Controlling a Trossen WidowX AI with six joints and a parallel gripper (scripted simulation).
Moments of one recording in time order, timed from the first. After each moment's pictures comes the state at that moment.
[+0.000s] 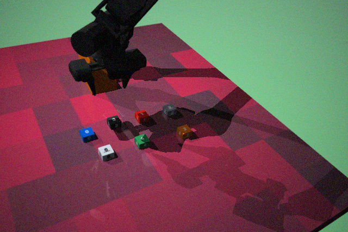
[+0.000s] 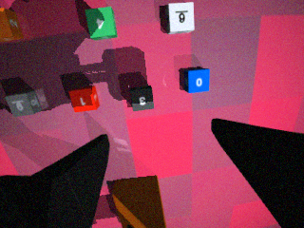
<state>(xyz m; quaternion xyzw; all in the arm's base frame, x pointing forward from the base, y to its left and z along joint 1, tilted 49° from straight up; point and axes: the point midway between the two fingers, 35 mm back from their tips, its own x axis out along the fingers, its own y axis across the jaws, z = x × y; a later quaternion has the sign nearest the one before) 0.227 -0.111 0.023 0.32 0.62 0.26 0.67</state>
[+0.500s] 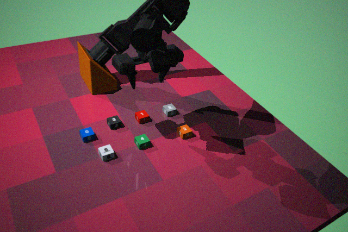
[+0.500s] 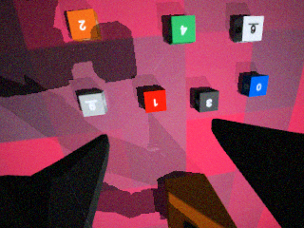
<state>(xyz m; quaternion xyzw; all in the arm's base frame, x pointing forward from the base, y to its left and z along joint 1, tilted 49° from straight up) 0.248 -0.044 0.102 0.31 0.62 0.26 0.67</state>
